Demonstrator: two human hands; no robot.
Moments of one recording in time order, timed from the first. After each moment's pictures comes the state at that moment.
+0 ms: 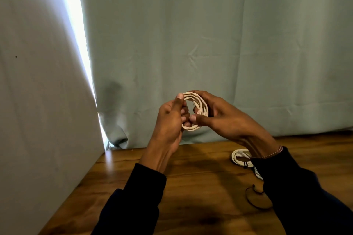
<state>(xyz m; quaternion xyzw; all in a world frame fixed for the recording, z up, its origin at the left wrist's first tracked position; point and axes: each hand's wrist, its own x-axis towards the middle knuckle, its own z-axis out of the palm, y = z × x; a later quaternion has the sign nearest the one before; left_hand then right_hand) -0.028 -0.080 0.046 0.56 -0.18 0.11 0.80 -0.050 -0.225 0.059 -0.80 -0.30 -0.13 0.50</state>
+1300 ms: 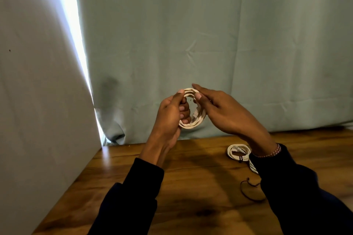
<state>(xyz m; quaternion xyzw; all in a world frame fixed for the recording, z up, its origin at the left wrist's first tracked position) -0.025 -0.080 0.043 0.56 -0.22 0.07 0.80 -0.062 -0.226 0.065 -0.88 -0.21 -0.26 0.34</state>
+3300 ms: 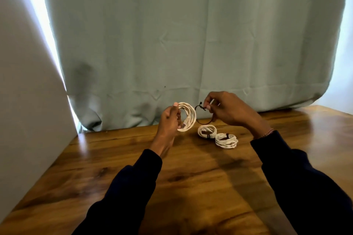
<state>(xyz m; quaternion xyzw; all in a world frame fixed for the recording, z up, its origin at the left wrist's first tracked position) -0.016 -0.144 -0.041 0.63 -0.15 0.07 0.76 -0.093 -0.316 0.031 -0.94 -0.09 -0.21 0.25</state>
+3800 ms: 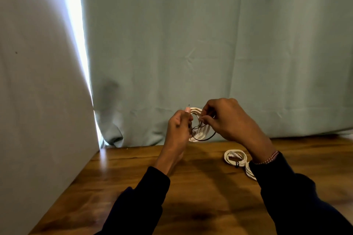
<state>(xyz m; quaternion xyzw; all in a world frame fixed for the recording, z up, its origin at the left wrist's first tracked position) -0.006 -0.106 -0.001 0.64 -0.20 0.18 0.72 -0.053 -0.243 0.059 -0.92 -0.16 -0.31 0.20</state>
